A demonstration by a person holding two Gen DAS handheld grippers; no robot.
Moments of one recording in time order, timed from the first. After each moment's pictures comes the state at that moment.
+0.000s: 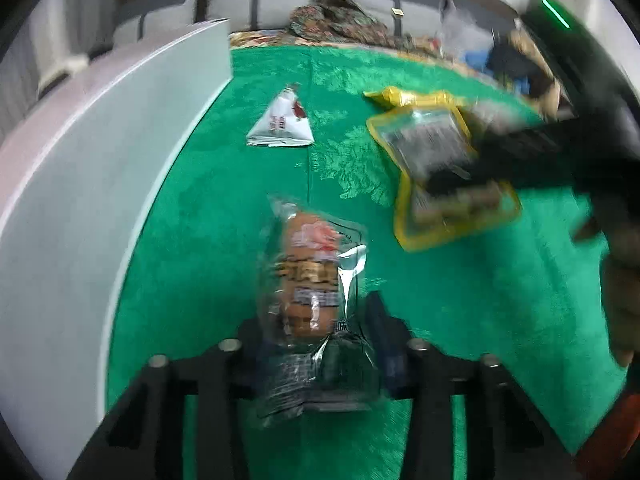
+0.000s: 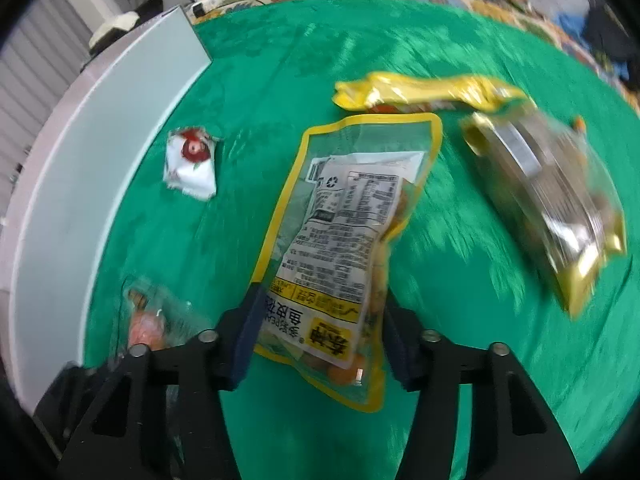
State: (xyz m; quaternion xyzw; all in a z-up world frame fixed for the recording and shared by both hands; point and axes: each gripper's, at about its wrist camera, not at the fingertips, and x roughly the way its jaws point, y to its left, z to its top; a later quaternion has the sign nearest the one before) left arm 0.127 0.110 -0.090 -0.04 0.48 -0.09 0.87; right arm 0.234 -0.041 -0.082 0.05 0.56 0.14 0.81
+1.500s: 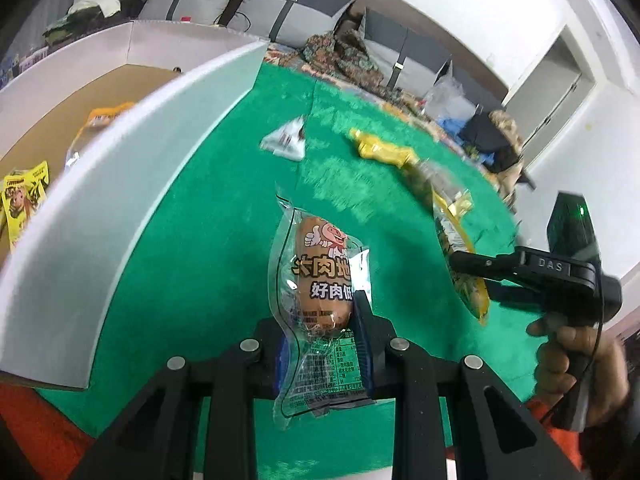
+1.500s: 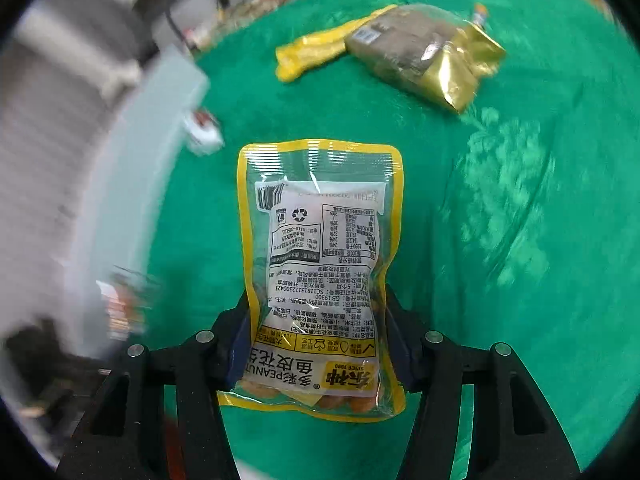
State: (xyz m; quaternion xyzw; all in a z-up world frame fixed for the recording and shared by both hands) left arm 0.049 0.150 -0.039 -0.19 0.43 -0.13 0.87; right arm 0.169 -0.107 -0.092 0.22 0.54 0.17 0.79
